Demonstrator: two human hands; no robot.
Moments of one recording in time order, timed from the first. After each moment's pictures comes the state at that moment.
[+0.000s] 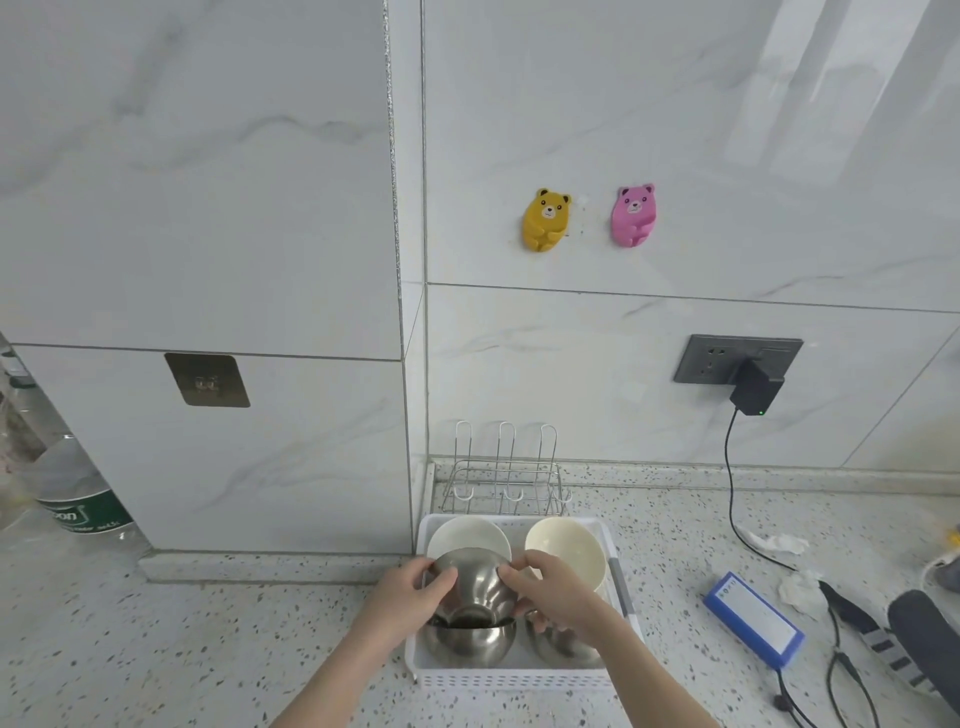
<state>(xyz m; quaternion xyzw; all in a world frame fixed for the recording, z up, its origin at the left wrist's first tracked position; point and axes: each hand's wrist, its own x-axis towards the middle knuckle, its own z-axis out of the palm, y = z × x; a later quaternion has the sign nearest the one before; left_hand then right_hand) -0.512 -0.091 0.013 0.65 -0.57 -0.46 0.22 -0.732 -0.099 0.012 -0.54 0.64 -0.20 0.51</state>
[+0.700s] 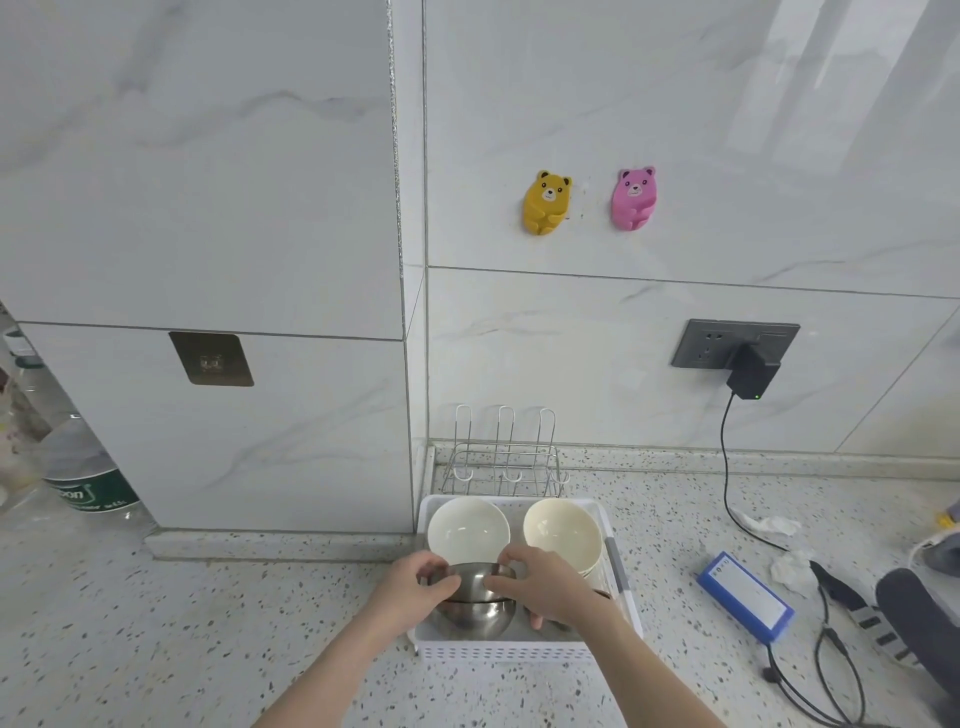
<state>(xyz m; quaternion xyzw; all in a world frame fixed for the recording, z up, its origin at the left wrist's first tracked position) -0.512 -0.083 -0.004 0.63 -0.58 -0.48 0.21 -0.723 -0.088 0.011 -0.67 0.64 -0.08 0.38</state>
